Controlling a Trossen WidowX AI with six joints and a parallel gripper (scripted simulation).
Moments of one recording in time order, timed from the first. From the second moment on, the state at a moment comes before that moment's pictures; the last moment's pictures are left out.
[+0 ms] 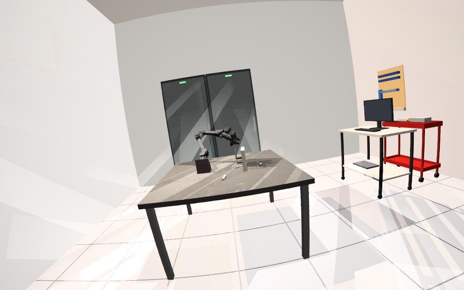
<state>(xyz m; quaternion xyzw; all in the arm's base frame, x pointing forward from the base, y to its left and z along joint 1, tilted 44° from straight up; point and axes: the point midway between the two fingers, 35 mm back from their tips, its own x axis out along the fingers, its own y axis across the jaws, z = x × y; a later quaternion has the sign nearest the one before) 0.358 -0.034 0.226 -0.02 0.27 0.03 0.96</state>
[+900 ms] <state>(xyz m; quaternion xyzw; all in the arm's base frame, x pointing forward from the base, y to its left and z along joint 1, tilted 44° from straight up) 0.342 -0.056 0.155 0.13 0.55 0.15 0.81</state>
